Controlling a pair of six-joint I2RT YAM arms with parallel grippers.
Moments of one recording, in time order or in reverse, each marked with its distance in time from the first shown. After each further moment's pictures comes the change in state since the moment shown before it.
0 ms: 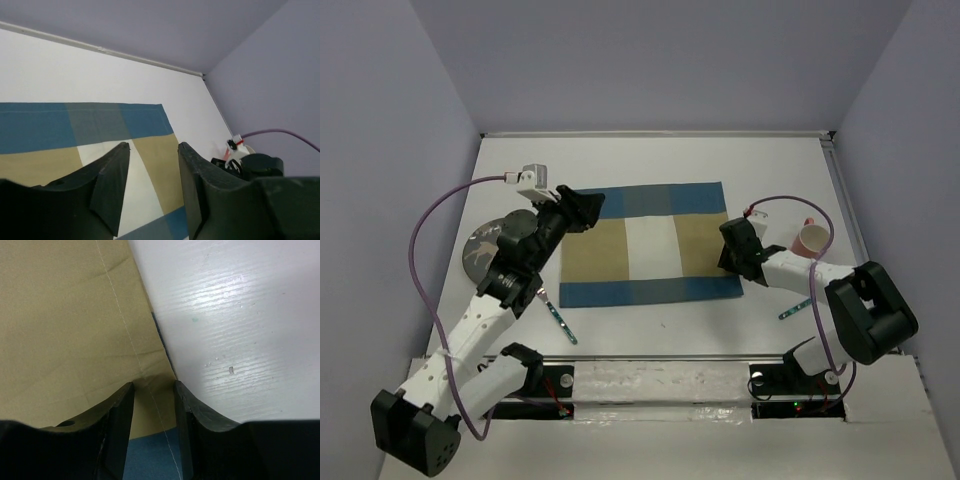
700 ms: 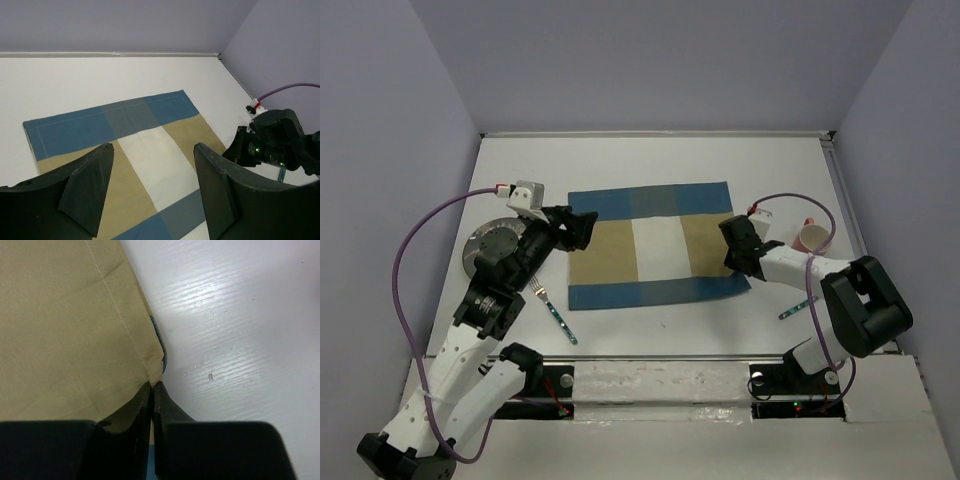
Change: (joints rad) left arm 0.000 -0.233 0.042 -0.268 0.074 0.274; right arm -0.013 0.039 0.039 -0.055 0.071 0.024
